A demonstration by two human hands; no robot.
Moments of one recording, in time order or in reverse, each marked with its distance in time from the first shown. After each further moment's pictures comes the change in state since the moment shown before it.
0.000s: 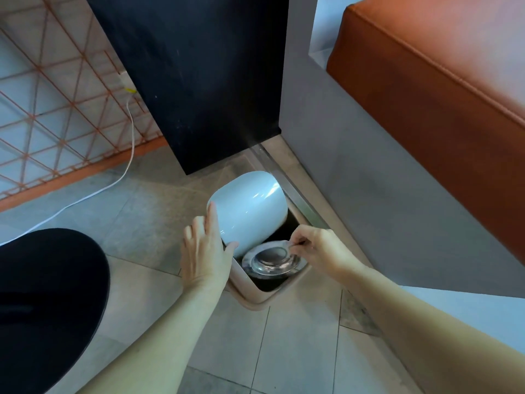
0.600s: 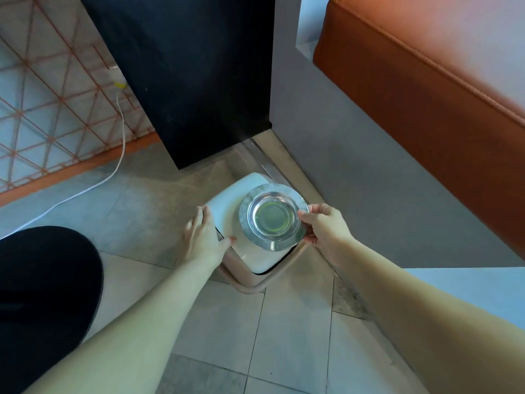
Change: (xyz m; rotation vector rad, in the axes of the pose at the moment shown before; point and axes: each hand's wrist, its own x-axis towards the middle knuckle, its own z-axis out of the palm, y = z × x) left_hand 0.004 -0.009 0.009 -0.079 -0.295 -0.026; right_hand 0.001 0.001 -0.001 0.841 0.268 0.434
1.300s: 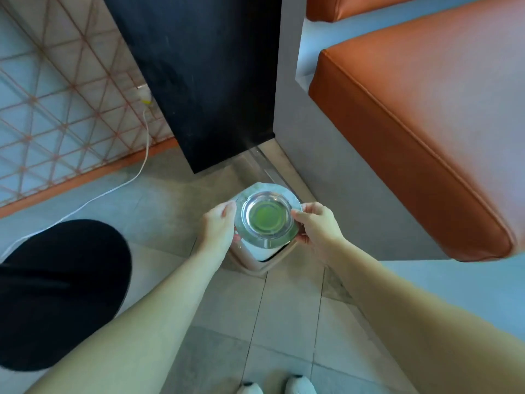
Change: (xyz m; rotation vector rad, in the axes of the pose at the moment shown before) left_hand -0.073 0.058 -0.091 -0.880 0.075 -0.173; right_hand -0.092 -0.067 0.005 -0.035 -0.013 -0.012
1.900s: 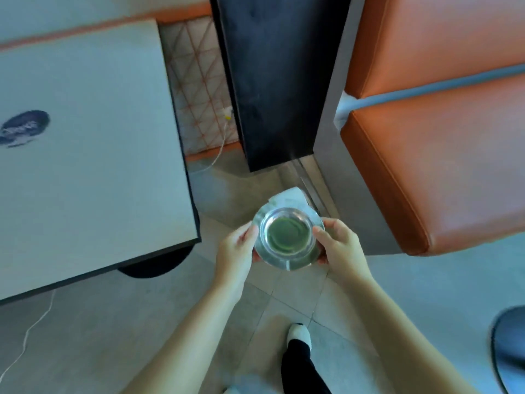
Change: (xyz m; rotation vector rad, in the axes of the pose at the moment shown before) left_hand -0.300 0.138 -0.136 -0.314 0.032 -0.058; right_hand -0.303 -0.125 -0.028 -0.165 -0.150 -0.197
